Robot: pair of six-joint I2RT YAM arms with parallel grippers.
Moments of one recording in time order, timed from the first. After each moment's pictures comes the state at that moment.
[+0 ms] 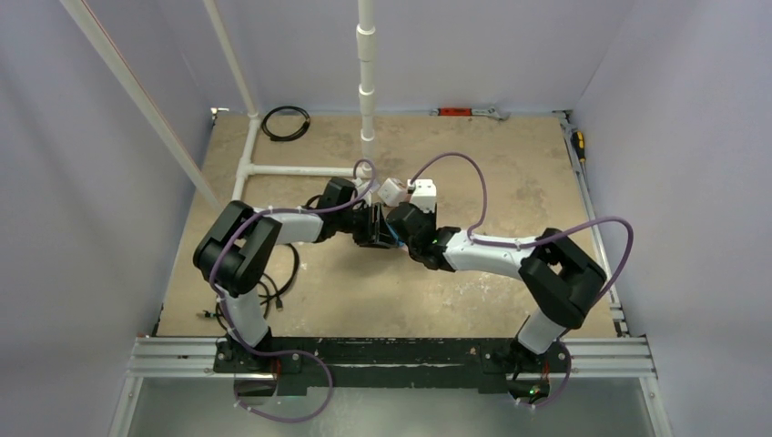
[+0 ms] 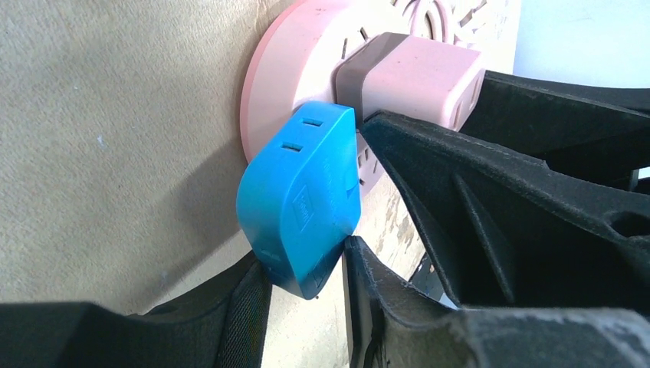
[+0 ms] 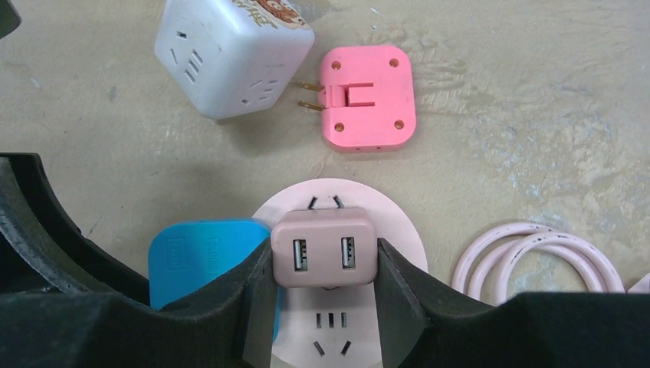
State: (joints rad) left arm -0.51 1.83 0.89 0.16 0.66 -0.64; right arm 0.89 1.65 0.90 -0.03 0.69 0.60
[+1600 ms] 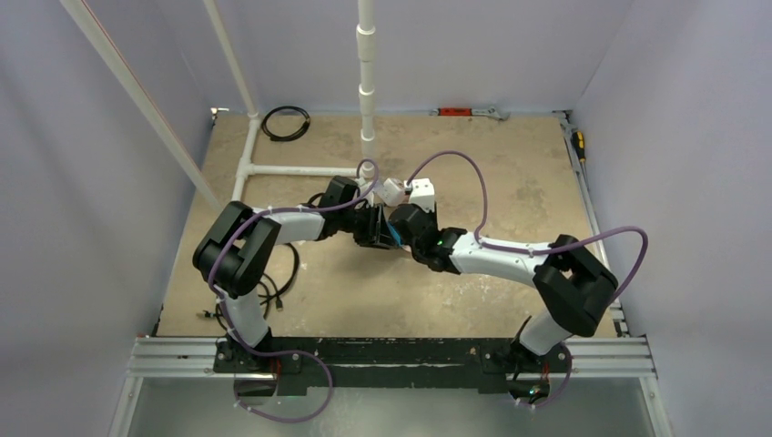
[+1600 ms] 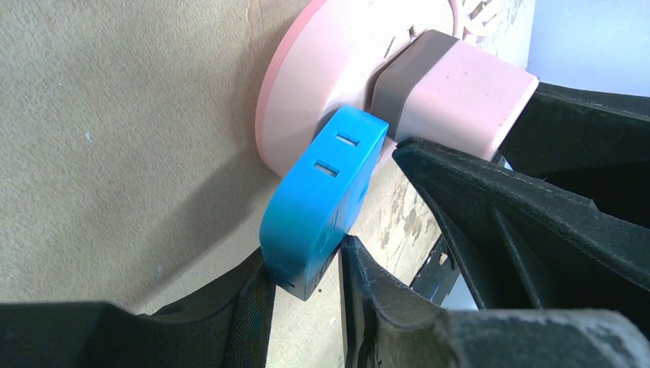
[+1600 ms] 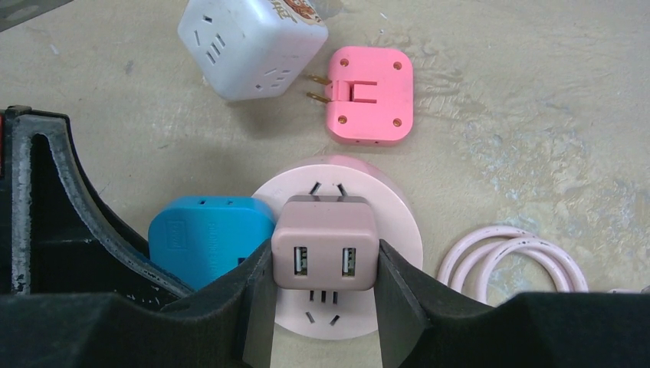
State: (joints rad) left arm -0.52 1.82 0.92 0.08 0.64 -0.59; right arm 0.92 1.58 0.90 -0.09 0.69 0.52
